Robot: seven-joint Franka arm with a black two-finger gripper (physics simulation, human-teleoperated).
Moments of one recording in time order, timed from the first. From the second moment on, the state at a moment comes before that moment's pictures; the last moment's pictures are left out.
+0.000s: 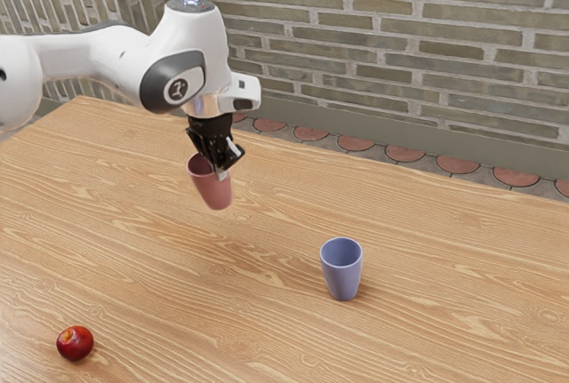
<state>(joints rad) -0.11 0.08 -0.03 -1.87 0.15 2.03 0.02</state>
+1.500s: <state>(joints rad) -0.22 0.35 -0.35 -1.50 0.19 1.83 -0.26</state>
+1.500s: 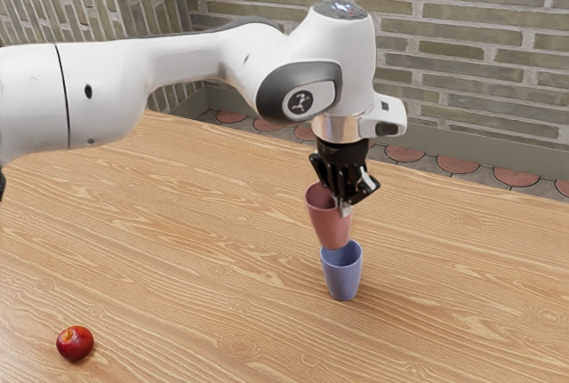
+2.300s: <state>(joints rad) -0.23 0.47 -0.35 -1.40 0.23 1.77 -0.28</state>
